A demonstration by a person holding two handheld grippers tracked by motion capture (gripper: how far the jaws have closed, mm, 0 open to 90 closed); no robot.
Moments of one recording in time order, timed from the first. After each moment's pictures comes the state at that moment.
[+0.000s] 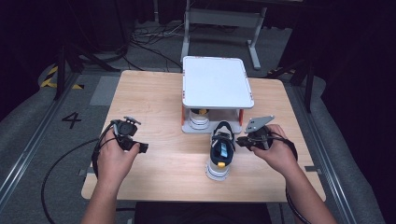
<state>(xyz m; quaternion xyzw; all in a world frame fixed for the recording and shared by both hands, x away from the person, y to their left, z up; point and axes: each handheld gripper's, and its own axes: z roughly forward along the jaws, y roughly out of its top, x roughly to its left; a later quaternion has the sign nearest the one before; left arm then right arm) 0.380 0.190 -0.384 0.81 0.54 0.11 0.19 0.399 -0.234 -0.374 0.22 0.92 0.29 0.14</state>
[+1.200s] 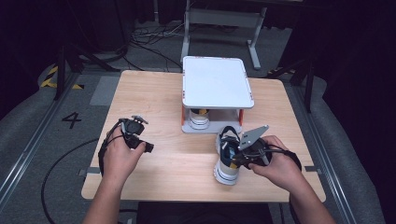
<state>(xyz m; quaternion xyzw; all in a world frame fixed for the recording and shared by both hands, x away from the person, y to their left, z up) 0.391 0.175 -0.388 0.83 0.52 0.09 0.18 0.345 -0.207 -0.348 0.17 0.95 0.25 0.06</state>
